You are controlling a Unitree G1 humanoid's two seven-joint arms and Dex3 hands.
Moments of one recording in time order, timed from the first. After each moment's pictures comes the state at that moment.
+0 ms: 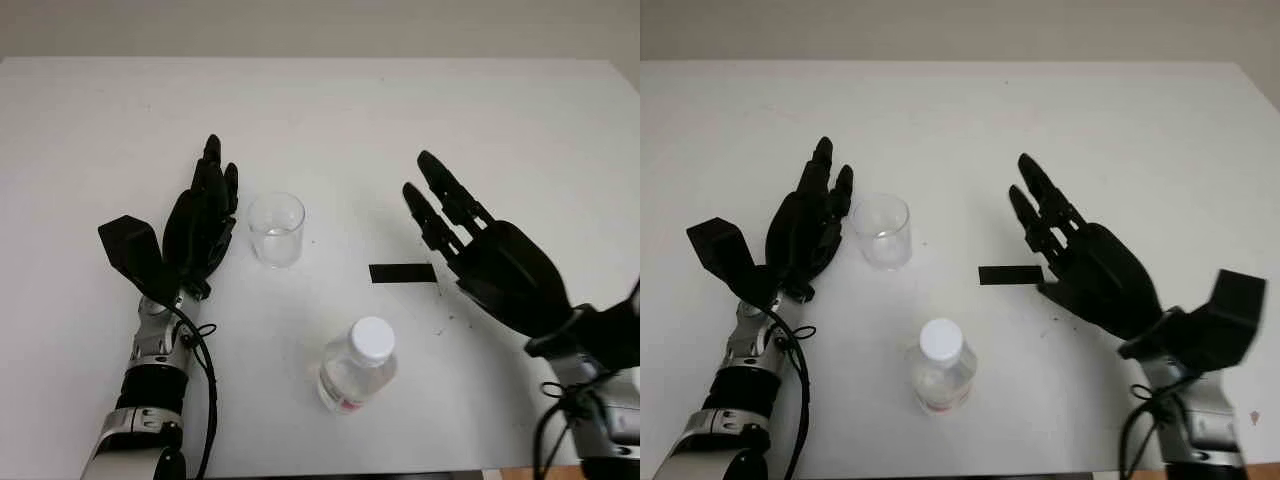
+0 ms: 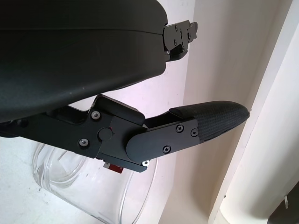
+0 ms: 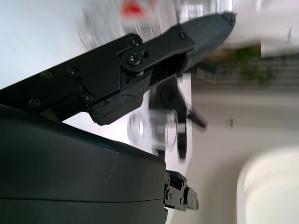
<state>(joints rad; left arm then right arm) -0.53 0.11 0.21 0.59 -0.28 -0.19 -0.36 -0.05 -0.50 -0.17 -0.06 0.56 -0.01 1.03</state>
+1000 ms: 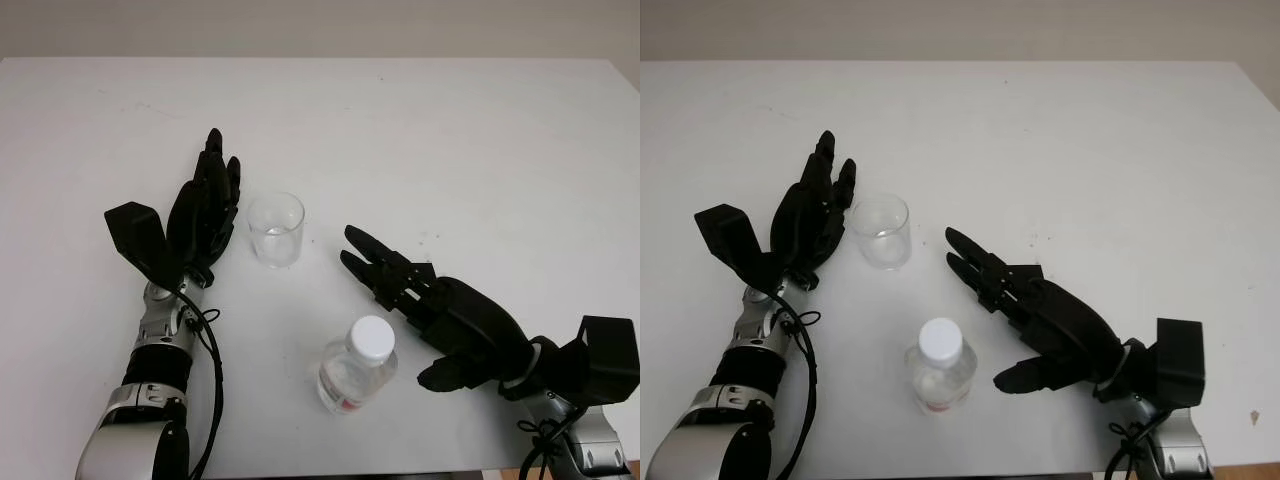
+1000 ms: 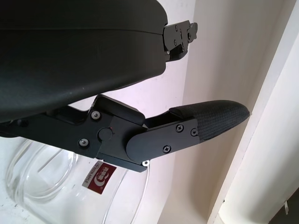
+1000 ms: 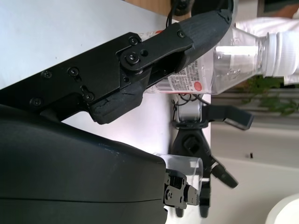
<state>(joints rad) -0.65 0.12 0.22 0.78 -0.28 -0.26 -0.36 -0.02 -0.40 0.02 -0.02 0.38 -0.15 0.97</state>
